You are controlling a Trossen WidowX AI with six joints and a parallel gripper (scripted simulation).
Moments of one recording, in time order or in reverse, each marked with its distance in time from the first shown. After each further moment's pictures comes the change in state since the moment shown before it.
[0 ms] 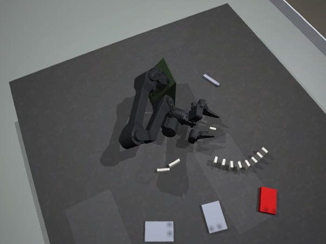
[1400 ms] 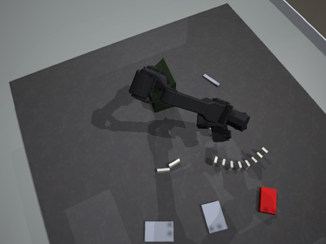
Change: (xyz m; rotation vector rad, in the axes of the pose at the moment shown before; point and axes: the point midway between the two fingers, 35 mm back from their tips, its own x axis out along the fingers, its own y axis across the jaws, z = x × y) arm 0.051 -0.009 0.046 1.367 1.088 -0.763
